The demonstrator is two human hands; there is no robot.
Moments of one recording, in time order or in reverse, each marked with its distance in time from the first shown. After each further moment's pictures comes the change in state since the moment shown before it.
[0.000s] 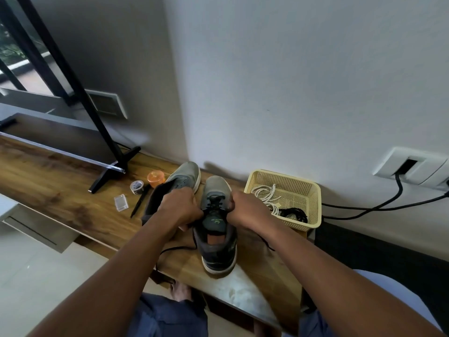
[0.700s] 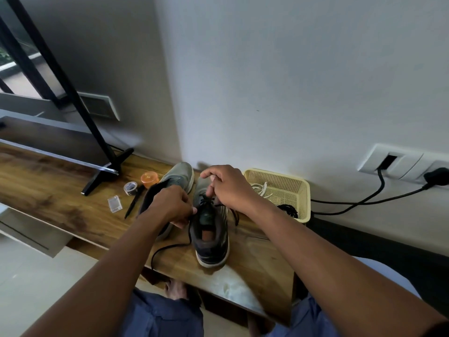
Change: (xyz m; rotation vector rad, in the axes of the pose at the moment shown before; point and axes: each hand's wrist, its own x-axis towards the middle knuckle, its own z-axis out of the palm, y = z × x) left_hand -0.007 -0.005 -0.005 -0.294 -0.038 -0.037; right_hand -0.006 -0.036 -0.034 0.463 0.127 -0.210
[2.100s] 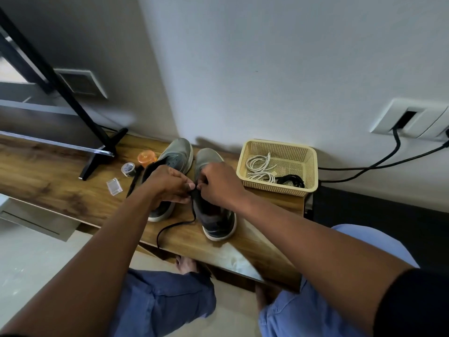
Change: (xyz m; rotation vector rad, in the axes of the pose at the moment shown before) left_hand 0.021 -0.020 0.002 -0.422 -0.125 -0.127; right_hand -0.001 0.029 0.060 -0.406 0.076 -0.073
